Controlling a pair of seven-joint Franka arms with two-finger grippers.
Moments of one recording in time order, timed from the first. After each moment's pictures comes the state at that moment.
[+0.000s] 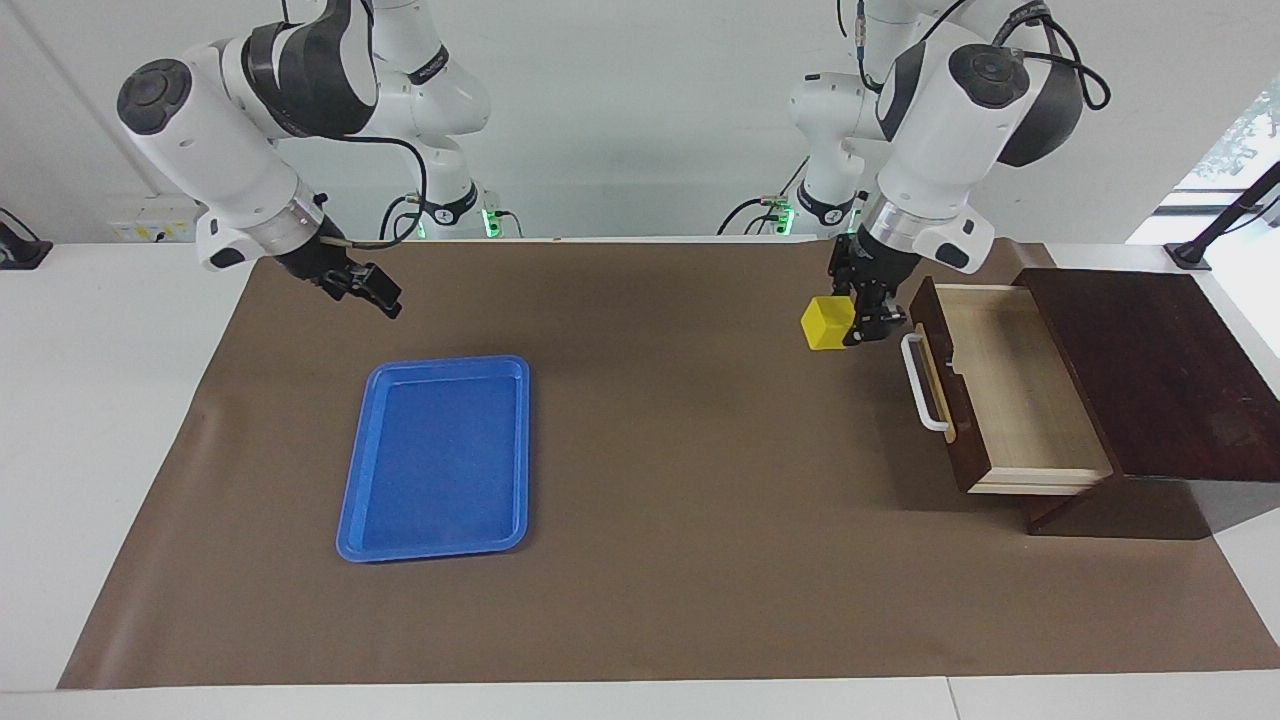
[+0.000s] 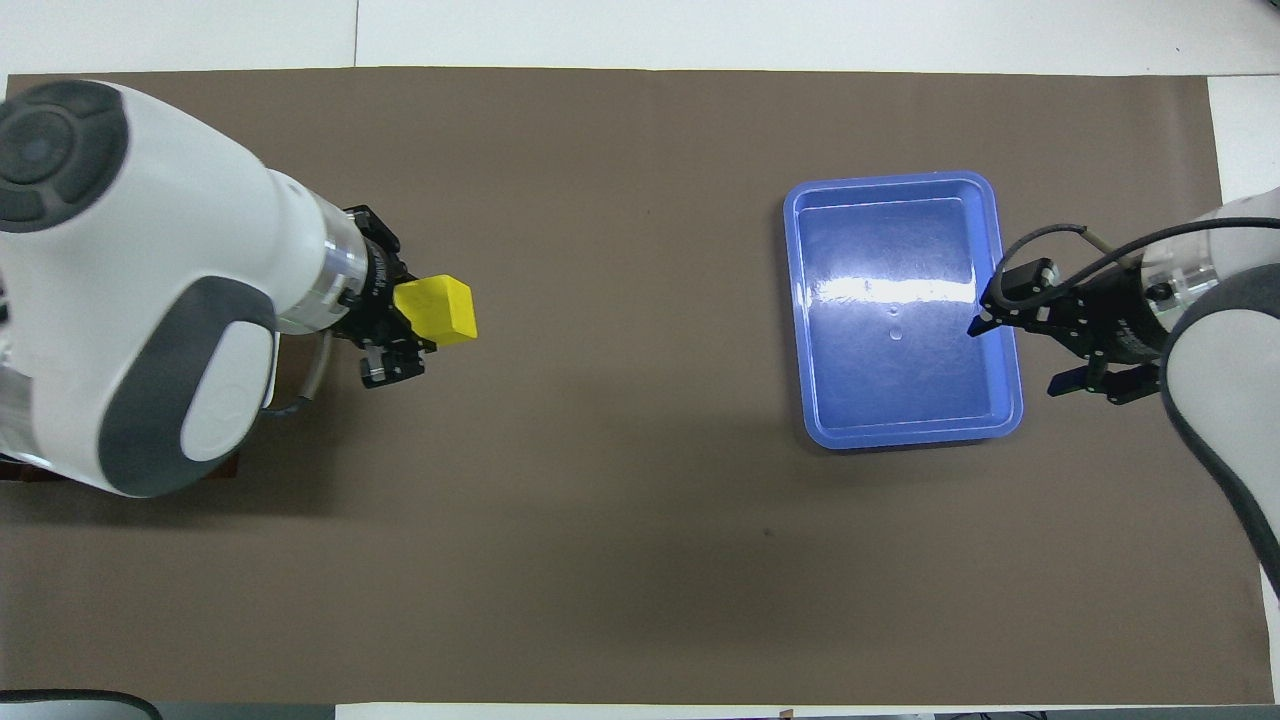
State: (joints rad) left arm -0.38 0.08 -0.07 -1.69 -0.09 1.82 -2.16; right arm 0.00 0.00 0.02 -1.86 0.27 1.72 0.64
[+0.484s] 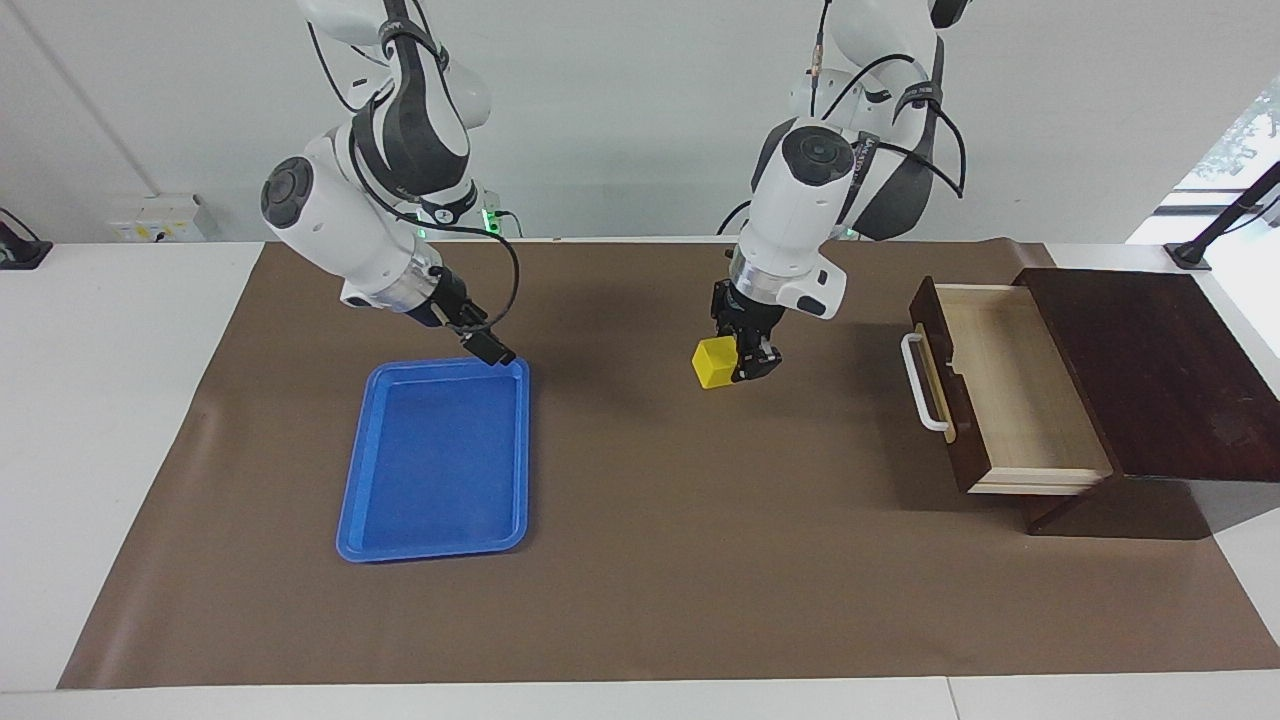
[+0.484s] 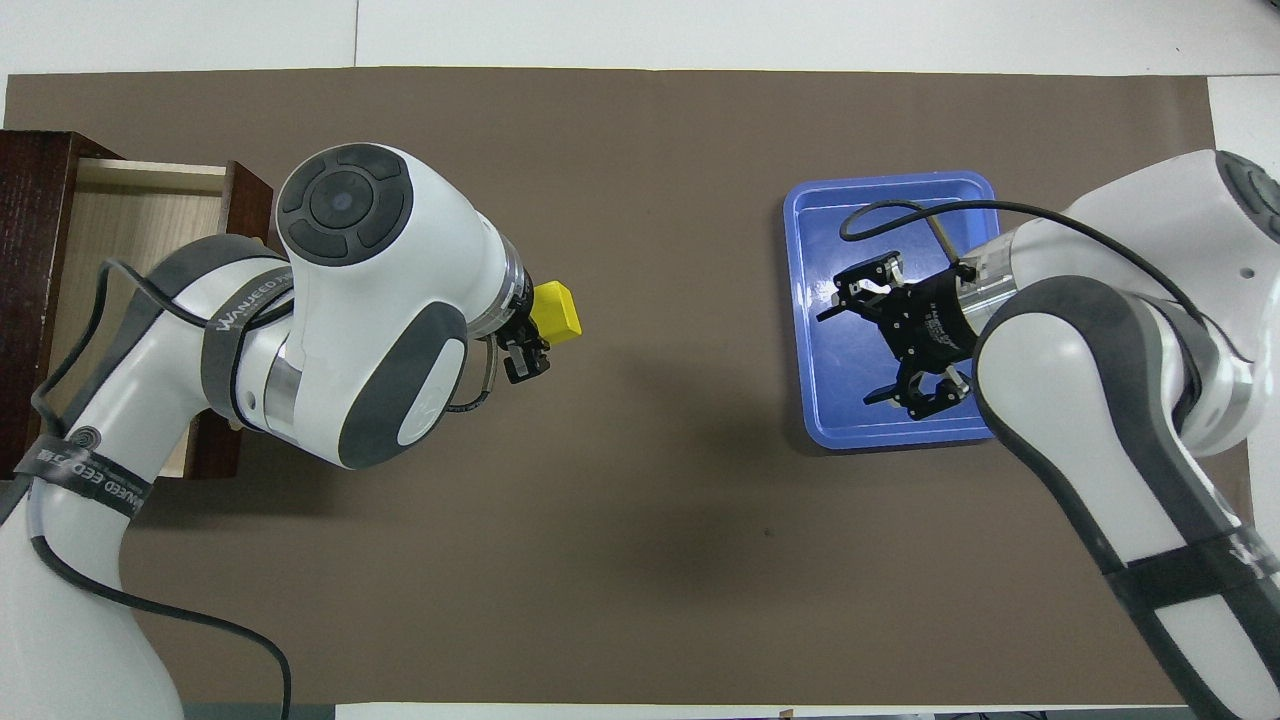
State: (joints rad) left arm -0.48 0.21 -0.06 -1.70 -0.09 1.97 -2.34; right arm 0.15 0.08 0.03 -1.94 0.51 1.91 1.06
